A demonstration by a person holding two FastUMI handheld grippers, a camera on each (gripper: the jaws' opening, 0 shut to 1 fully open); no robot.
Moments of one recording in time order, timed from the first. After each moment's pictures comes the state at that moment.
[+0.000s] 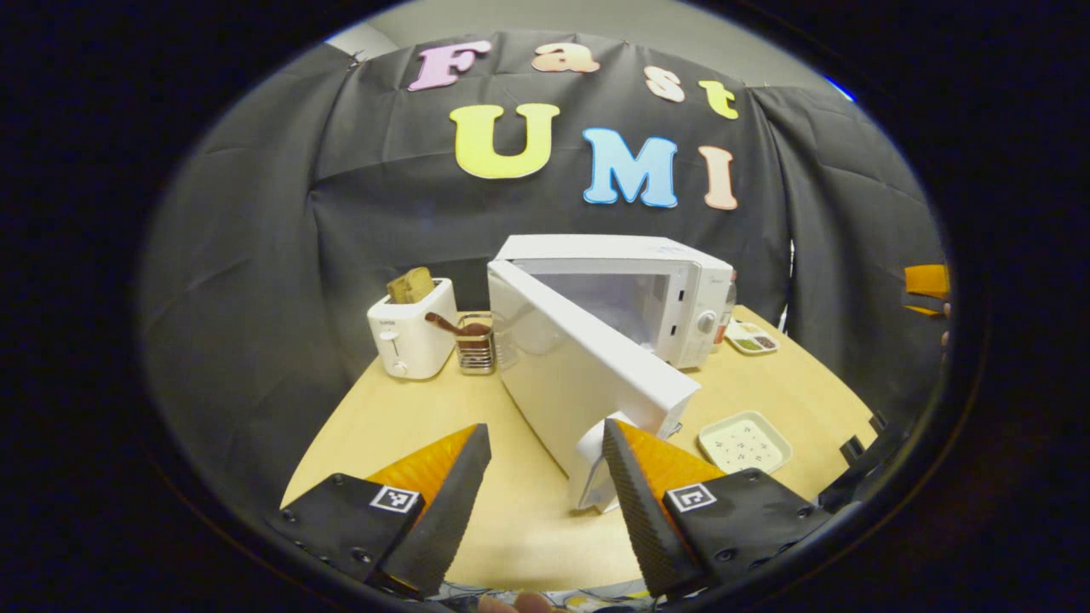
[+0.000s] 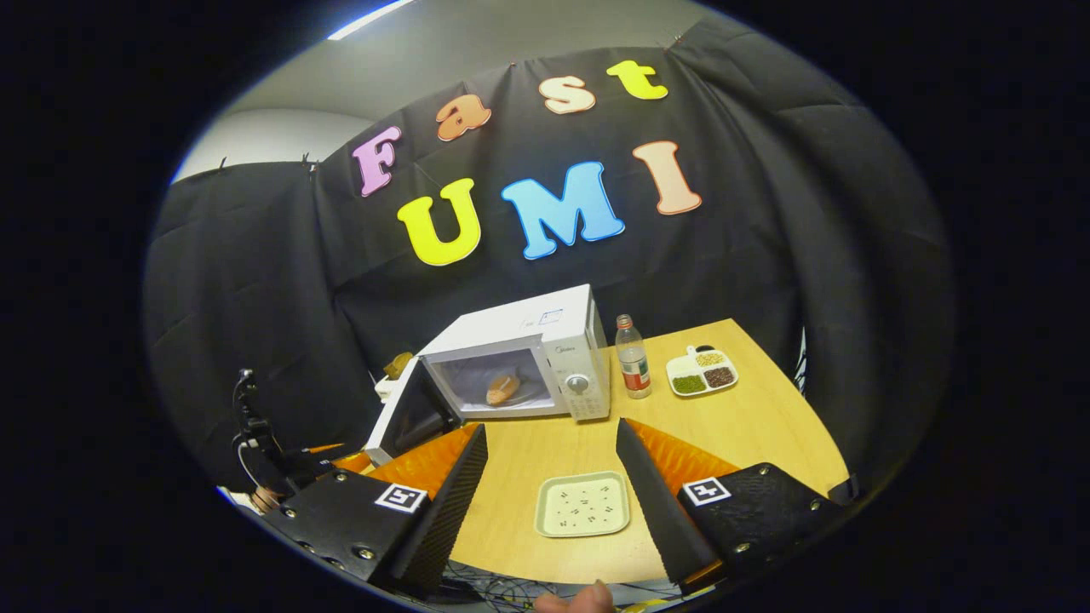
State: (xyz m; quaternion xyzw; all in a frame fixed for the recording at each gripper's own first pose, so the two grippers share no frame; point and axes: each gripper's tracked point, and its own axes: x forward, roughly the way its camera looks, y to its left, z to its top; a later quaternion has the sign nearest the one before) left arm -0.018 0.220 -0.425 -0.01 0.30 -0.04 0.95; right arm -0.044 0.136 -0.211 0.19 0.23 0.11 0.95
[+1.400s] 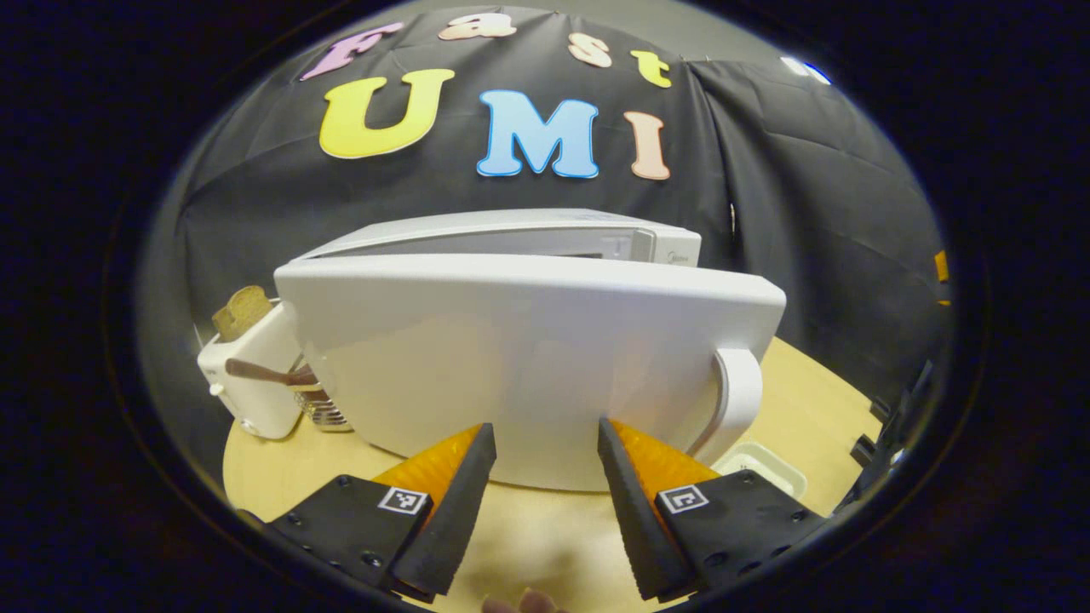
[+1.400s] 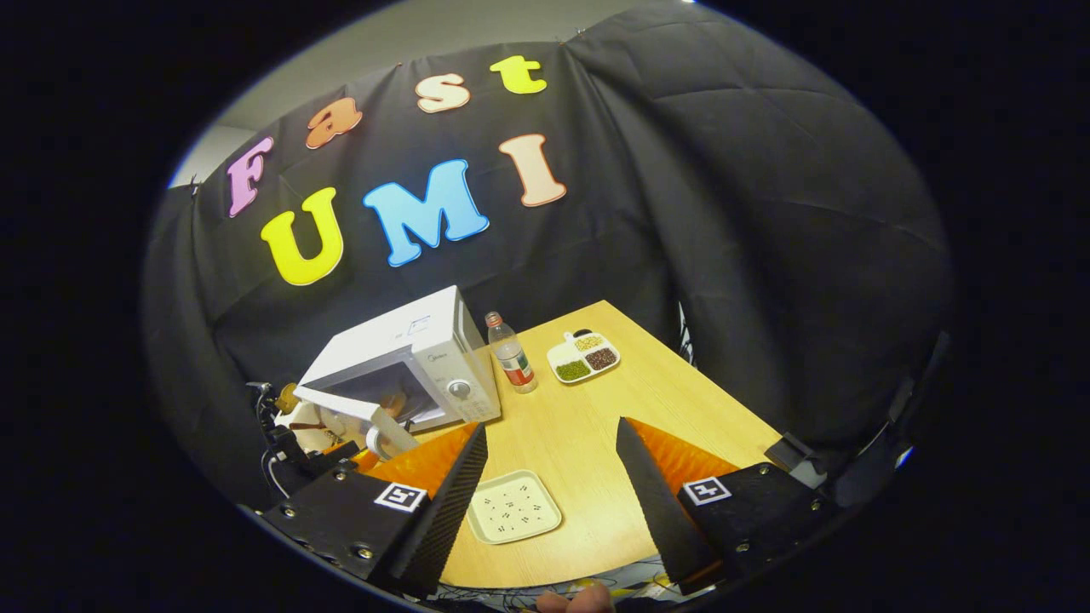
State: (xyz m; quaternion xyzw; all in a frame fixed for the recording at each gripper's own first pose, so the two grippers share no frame) left arm 0.153 0.085 -0.518 -0.01 0.29 -0.20 0.94; right arm -0.045 0.081 -0.245 0.22 0.27 -0.13 0.93
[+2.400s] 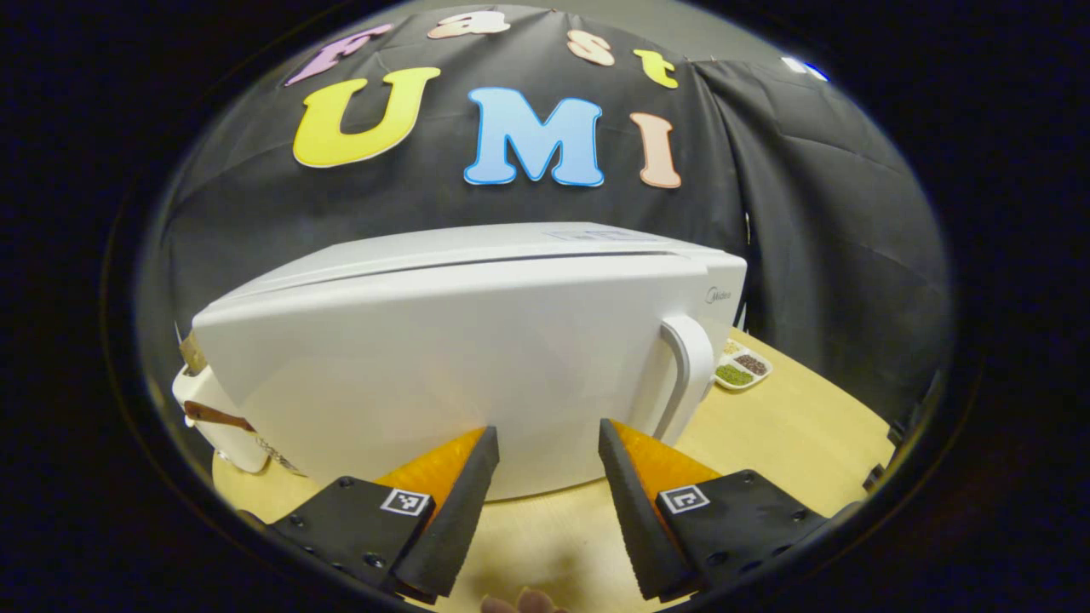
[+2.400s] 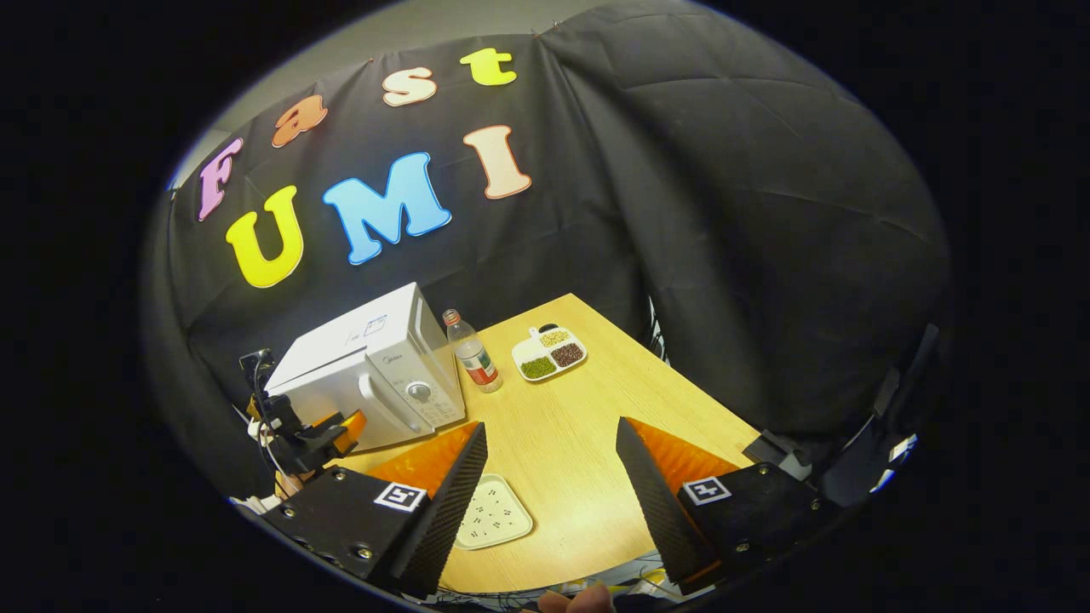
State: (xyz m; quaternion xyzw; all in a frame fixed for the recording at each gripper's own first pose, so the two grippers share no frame) left arm 0.241 0.045 -0.527 -0.01 0.27 -0.19 0.95; right arm -0.034 0.054 -0.272 0.22 0.29 -0.17 0.92
